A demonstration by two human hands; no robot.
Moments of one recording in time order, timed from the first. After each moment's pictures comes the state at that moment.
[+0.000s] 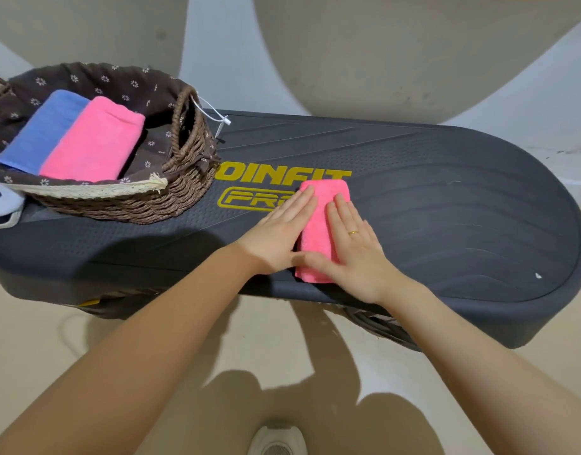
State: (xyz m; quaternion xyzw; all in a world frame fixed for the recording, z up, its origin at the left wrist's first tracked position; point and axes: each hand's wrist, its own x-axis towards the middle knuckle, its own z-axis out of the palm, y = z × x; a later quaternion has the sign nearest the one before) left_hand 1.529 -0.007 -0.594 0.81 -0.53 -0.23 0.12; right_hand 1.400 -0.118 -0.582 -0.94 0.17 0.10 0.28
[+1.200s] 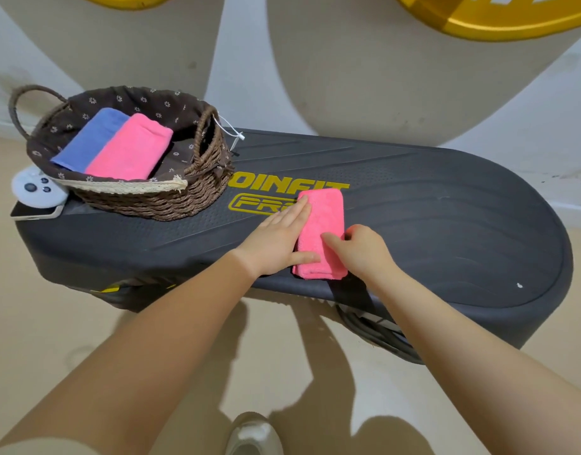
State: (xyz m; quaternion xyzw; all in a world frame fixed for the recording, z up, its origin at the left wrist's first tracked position) left_hand 1.507 -0.001 -0.586 0.85 -0.49 -0.18 0.09; right_hand 1.407 -0.128 -0.575 -0.86 0.36 0.05 0.36
